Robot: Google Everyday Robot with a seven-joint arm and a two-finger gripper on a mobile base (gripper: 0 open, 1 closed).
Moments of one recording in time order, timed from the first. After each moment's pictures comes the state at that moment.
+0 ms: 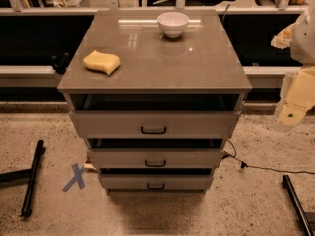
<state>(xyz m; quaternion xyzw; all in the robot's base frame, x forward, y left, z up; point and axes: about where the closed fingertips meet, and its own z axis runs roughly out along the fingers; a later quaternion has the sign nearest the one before) 0.438 -0.217 0.976 -0.60 0.78 -0.03 0.16</state>
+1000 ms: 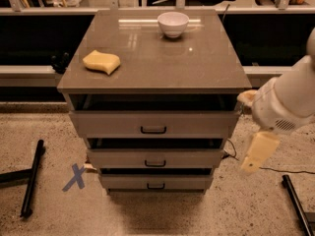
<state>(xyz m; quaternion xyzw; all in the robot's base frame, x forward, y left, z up) 0.433 -0.192 0.845 -0.62 0.76 0.03 0.18</state>
